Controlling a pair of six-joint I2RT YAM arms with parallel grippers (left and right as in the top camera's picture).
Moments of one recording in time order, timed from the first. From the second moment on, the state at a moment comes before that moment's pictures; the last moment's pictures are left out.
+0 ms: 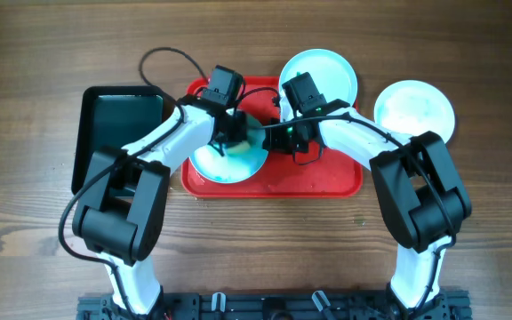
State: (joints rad) left arm -0.39 1.96 1.25 -0.54 -0.01 -0.42; right arm 0.46 2.04 1.24 -0.41 -0.46 0.51
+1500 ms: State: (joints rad) left arm -0.23 1.98 1.40 -0.73 0.10 -0.45; right arm 0.47 2.03 1.24 -0.47 -0.44 0.53
